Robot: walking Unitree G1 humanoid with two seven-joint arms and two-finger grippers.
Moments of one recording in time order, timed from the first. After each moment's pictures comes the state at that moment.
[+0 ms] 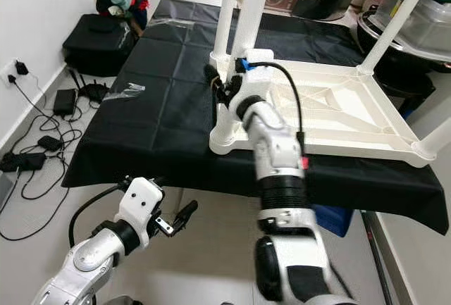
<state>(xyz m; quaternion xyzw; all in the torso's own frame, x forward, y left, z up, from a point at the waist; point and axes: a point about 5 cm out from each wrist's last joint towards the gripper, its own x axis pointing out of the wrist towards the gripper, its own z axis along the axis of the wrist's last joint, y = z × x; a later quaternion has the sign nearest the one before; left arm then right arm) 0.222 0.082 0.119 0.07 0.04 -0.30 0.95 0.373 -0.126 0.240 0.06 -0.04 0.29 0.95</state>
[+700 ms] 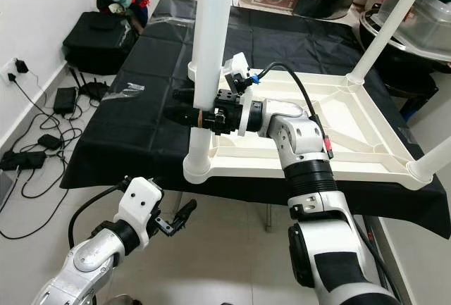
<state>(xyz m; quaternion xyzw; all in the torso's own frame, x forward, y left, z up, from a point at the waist) 0.221 0.082 0.118 0.07 0.04 -0.30 0.95 0.352 -0.116 0.244 0.02 -0.01 0.64 0.77</state>
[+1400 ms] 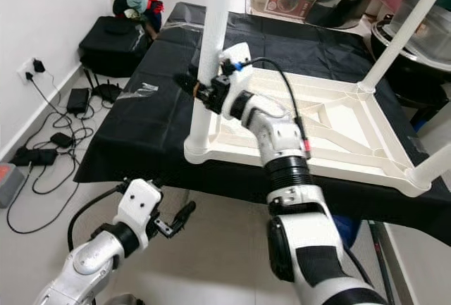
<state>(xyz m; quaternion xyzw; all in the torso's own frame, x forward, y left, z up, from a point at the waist) 0.220 0.082 0.116 0.07 0.05 -0.30 0.95 0.391 -0.104 0.241 0.06 -0.04 0.26 0.96</state>
